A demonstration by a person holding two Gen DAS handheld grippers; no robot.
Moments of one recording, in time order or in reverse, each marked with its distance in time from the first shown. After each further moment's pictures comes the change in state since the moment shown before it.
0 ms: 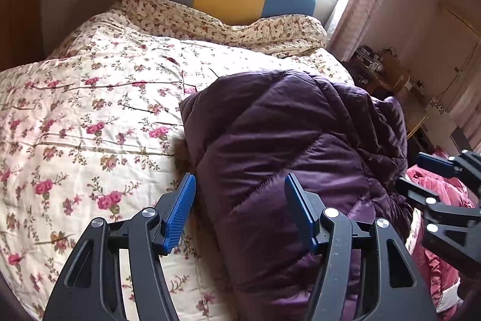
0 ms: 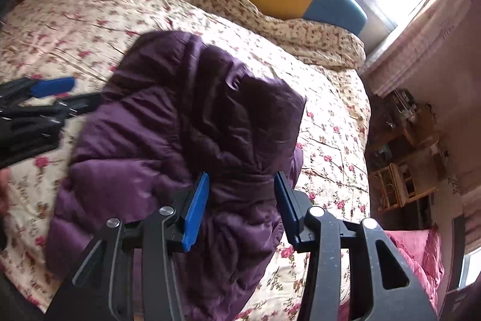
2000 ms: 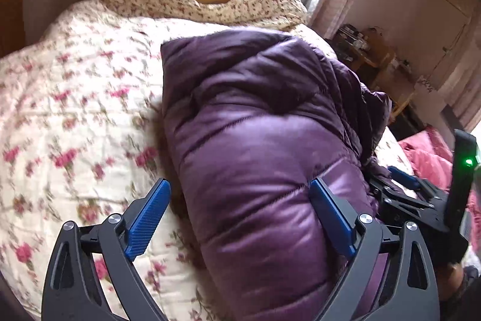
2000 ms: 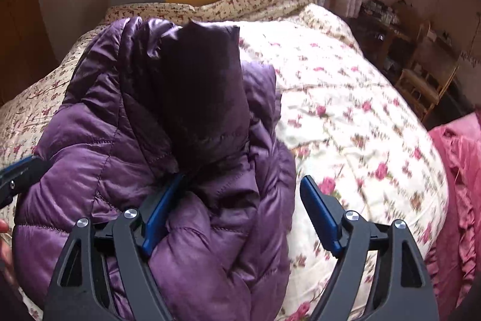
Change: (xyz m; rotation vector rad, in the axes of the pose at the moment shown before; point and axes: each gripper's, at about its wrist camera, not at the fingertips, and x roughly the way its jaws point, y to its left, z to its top) left arm 0.019 -0.031 -0.050 0.041 0.081 -0.089; right arm 0.058 -0.051 -0.106 0.546 -0.053 0.141
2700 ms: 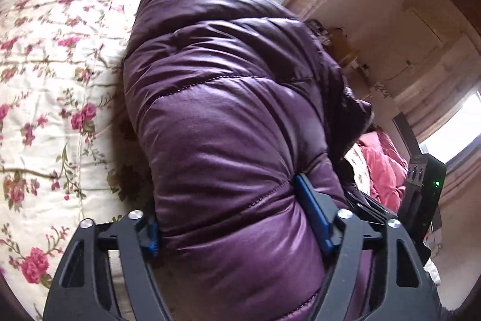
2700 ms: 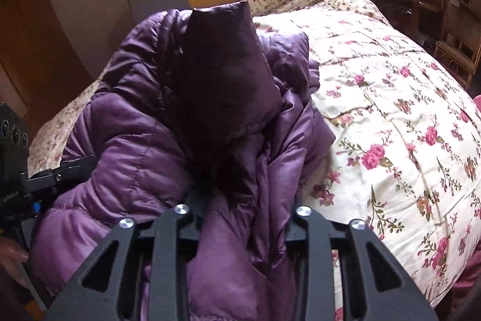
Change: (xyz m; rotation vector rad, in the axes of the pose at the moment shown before) left arm 0.037 0.011 -0.005 -0.080 0.081 -0.288; right arm -0.008 -0.003 -0.030 0.084 -0.030 0.255
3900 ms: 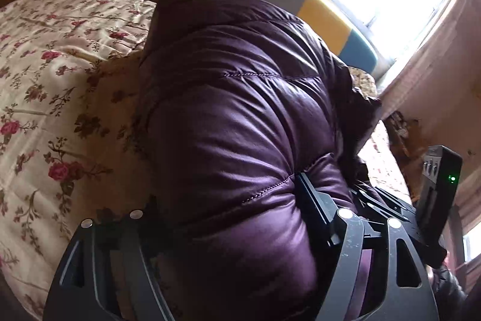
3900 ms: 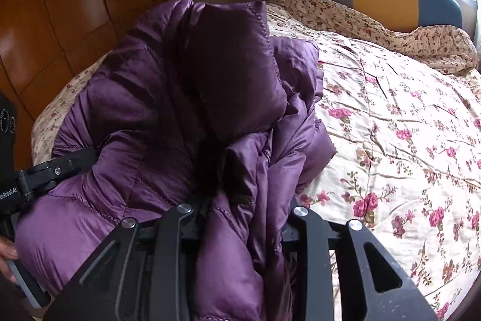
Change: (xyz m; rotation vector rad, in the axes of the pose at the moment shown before) left arm -0.211 0.182 -0.062 -0.262 -0.345 0.406; right arm 0.105 0.326 -0.029 -0.463 0.070 0.272
